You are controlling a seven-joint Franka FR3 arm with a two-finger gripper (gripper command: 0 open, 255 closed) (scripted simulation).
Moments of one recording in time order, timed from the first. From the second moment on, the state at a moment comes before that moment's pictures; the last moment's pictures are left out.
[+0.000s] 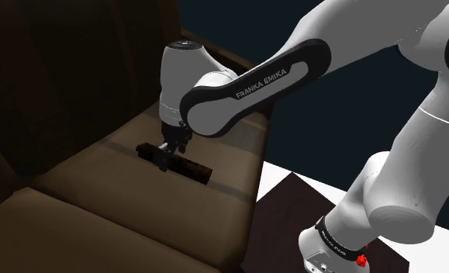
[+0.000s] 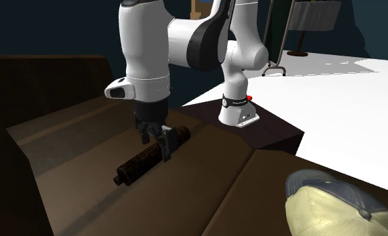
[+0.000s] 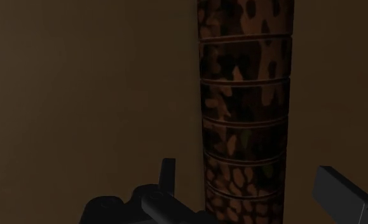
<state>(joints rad) 0.24 0.12 0.32 -2.22 -0.09 2.35 0.23</state>
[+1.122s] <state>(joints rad) 0.24 0.11 0.32 -2.22 -0.09 2.35 0.23</state>
